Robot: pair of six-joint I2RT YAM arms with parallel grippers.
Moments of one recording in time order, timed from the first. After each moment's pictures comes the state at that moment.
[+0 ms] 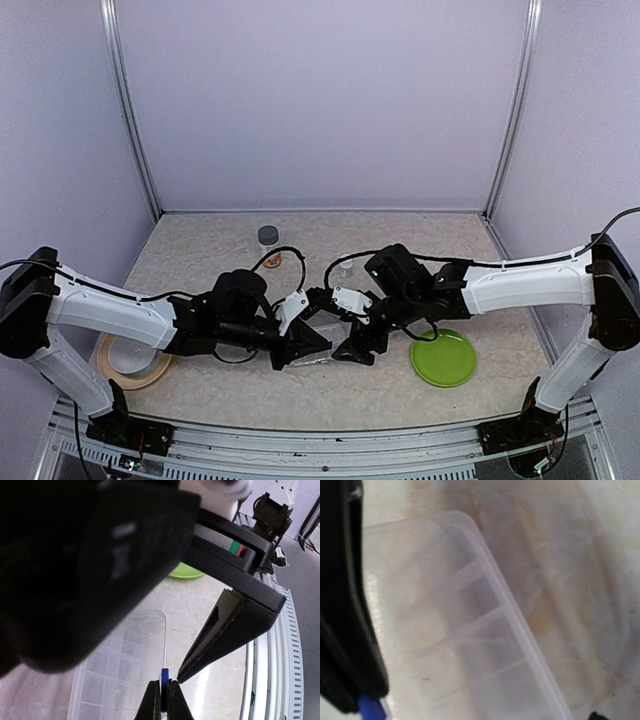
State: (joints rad) left arm -1.03 1.52 0.72 0.29 0.32 0.01; right arm 0.97 1.60 1.00 -0.24 -0.25 -0.30
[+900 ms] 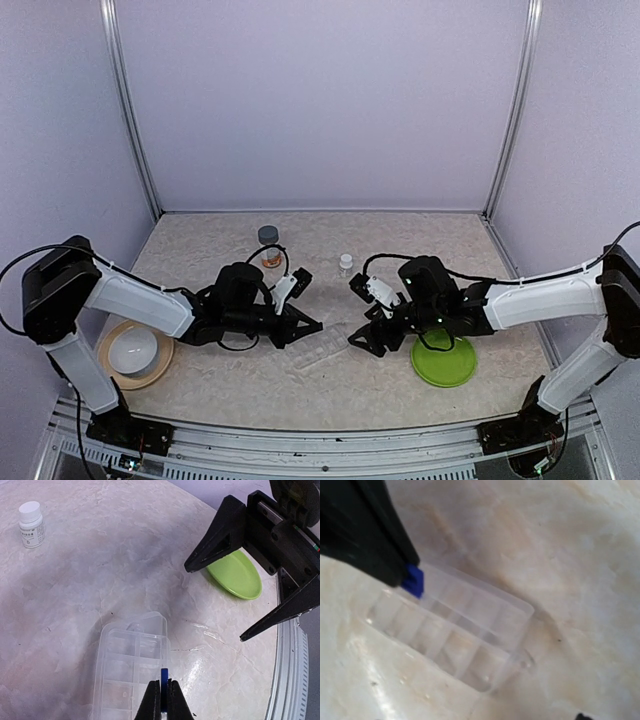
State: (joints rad) left arm -0.87 1.69 0.72 0.46 0.35 -0.21; right arm 0.88 1.49 0.74 0.06 -0.18 -0.03
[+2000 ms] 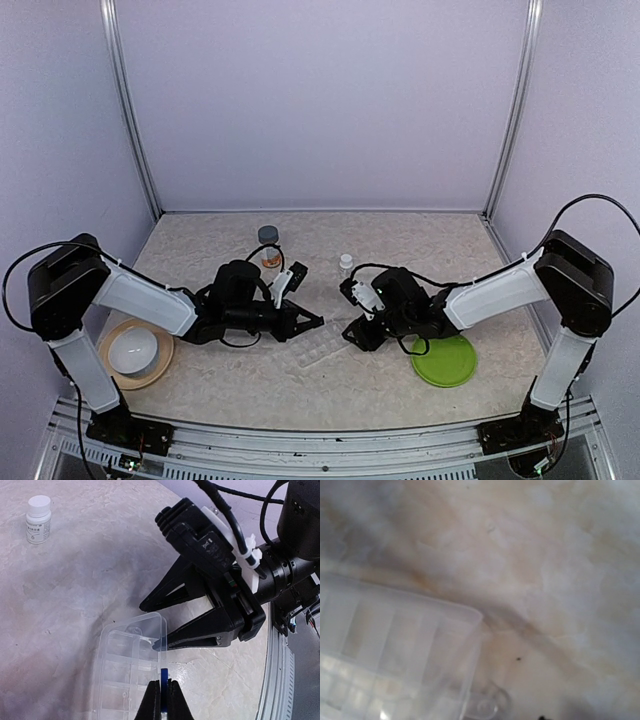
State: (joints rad) left arm -0.84 1.73 0.72 0.55 0.40 -0.34; right arm 0.89 1.77 0.83 0.18 -0.05 0.13
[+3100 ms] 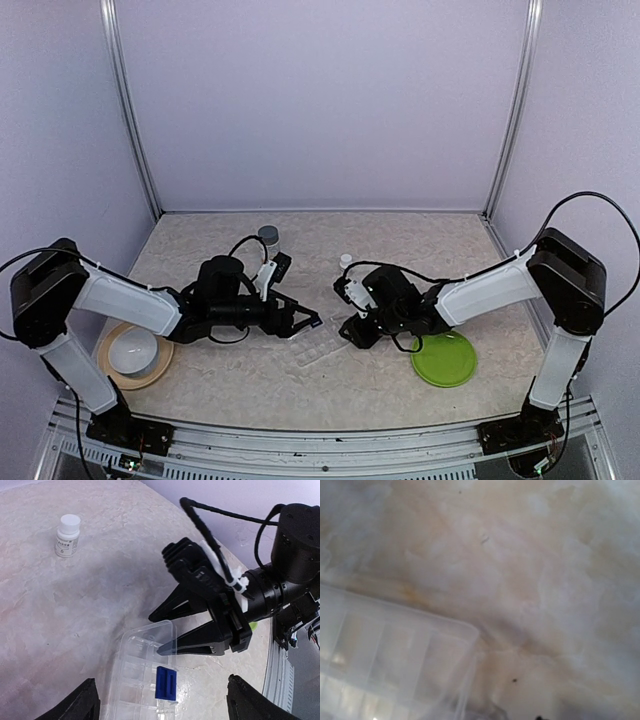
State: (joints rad) left arm -0.79 1.64 0.66 0.57 0.36 -0.36; right arm 0.90 1.81 0.90 0.12 0.00 0.12
